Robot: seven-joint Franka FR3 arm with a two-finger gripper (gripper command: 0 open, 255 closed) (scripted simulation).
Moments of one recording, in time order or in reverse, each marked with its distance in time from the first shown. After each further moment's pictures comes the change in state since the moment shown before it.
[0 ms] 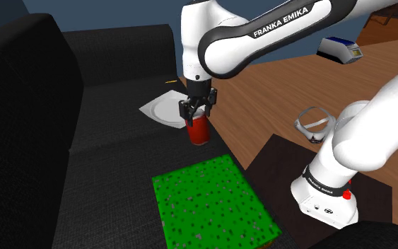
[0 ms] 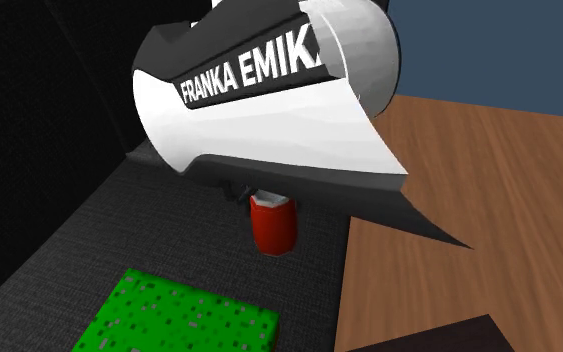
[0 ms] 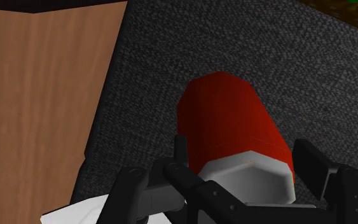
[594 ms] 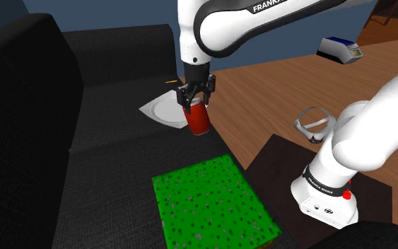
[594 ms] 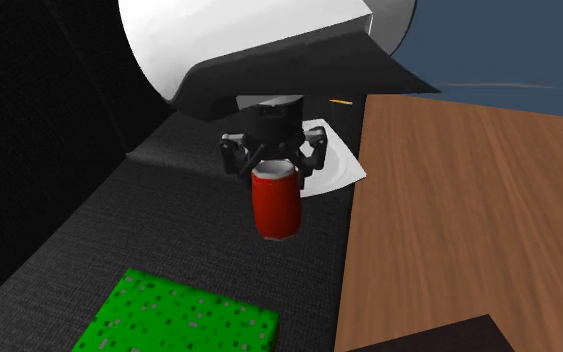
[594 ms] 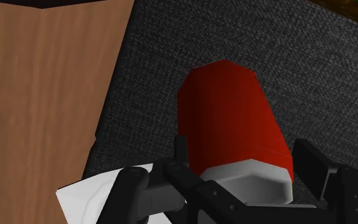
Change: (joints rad) arm -0.014 0.002 -0.021 0.106 -0.011 -0.106 -0.021
